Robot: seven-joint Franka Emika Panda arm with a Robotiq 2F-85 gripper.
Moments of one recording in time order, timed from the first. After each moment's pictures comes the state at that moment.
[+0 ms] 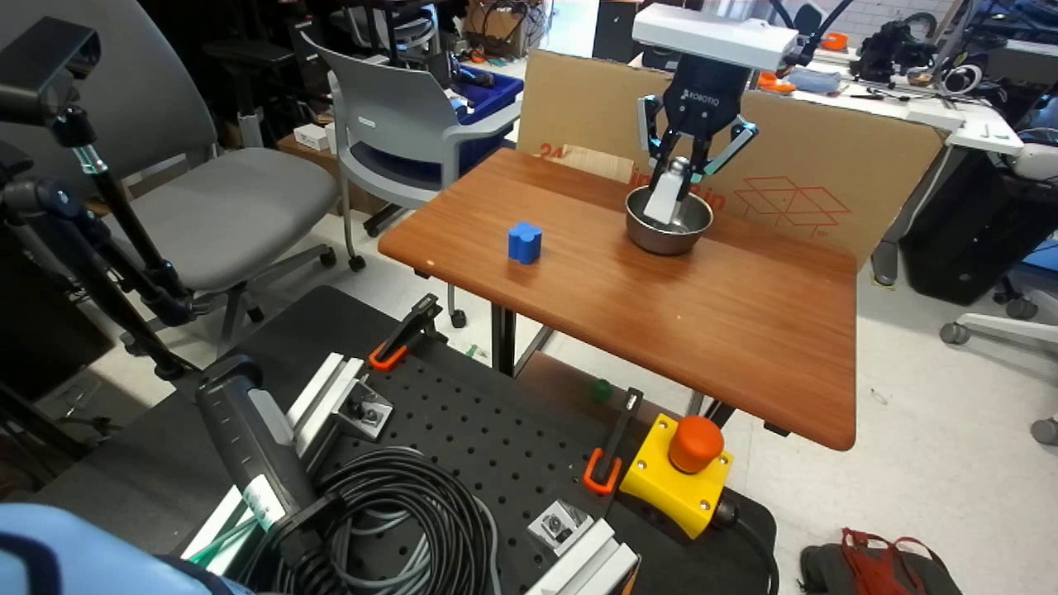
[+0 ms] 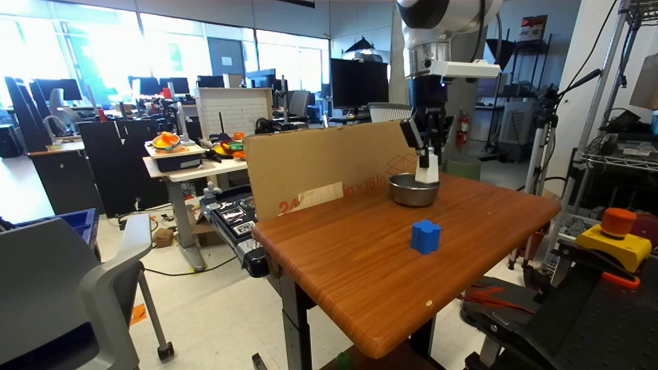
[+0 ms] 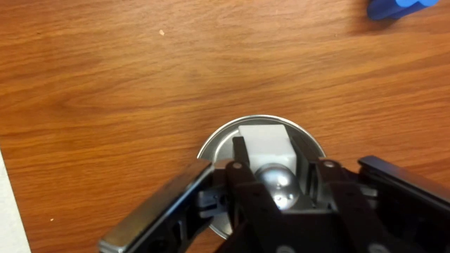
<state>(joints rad) -0.06 0.49 -0.03 -1.80 0.00 2.11 0.02</state>
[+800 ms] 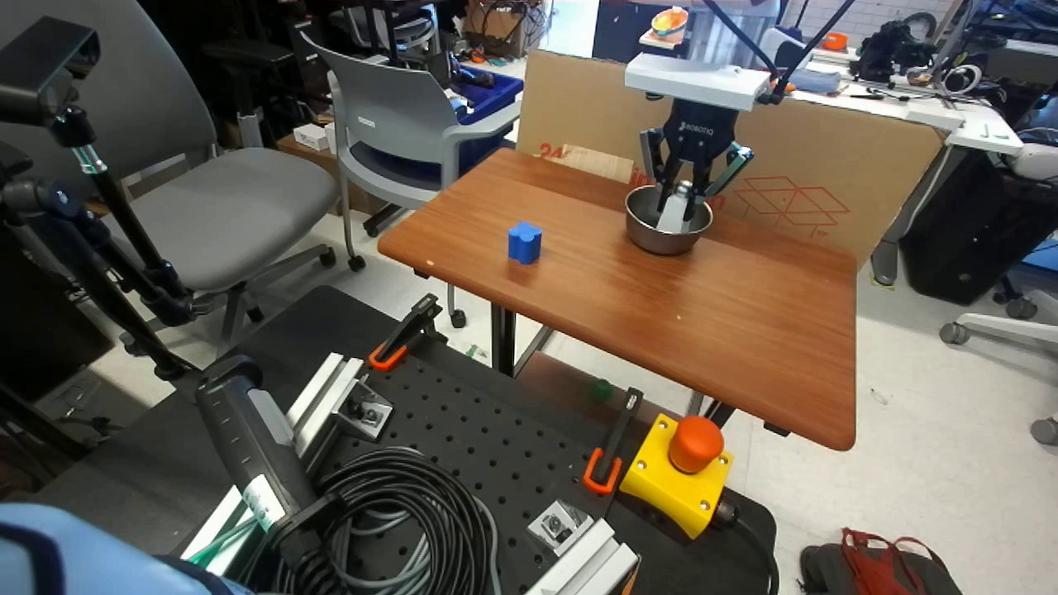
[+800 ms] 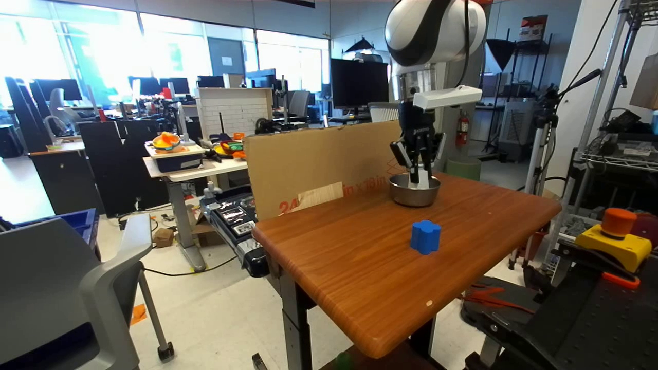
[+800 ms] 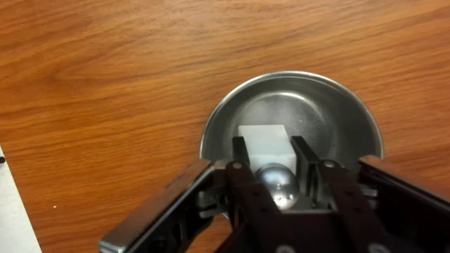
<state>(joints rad) -0.01 0.62 -0.06 -1.73 -0.08 2.20 0.14</state>
